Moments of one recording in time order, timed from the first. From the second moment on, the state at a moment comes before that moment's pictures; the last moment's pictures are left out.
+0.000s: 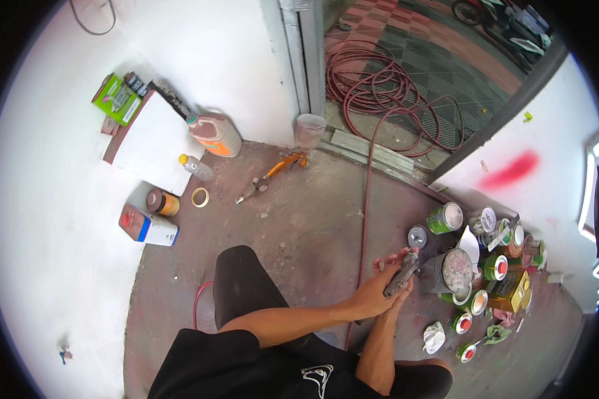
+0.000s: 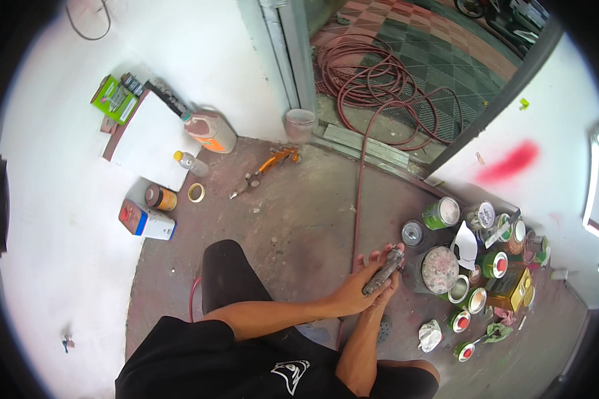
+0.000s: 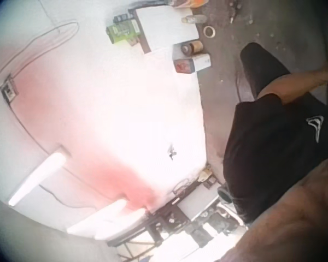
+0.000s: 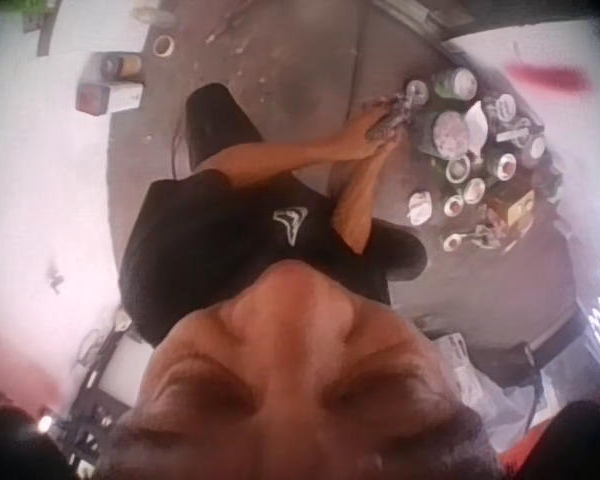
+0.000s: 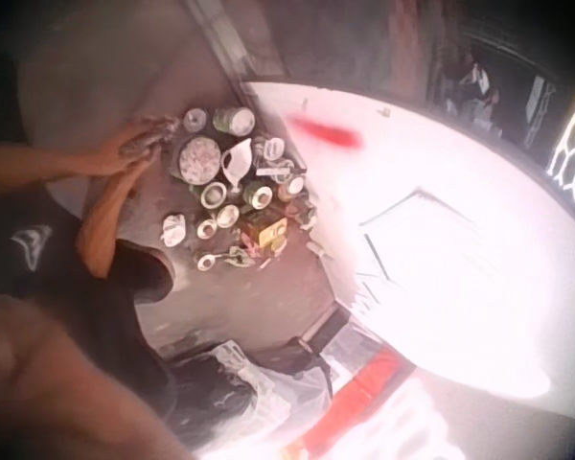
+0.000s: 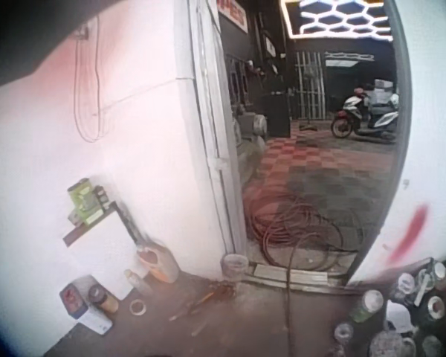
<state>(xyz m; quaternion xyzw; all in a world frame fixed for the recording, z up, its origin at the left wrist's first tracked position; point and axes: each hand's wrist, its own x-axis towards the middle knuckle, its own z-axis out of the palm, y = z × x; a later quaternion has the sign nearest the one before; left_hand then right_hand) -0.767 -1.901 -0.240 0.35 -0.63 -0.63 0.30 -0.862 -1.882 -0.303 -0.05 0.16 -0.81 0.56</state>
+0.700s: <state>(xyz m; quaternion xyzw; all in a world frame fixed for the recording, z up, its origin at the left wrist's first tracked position) -0.737 -1.885 -0.284 0.30 -0.62 -0.71 0.18 -0.835 -1.809 -0.355 0.10 0.21 -0.85 0.47</state>
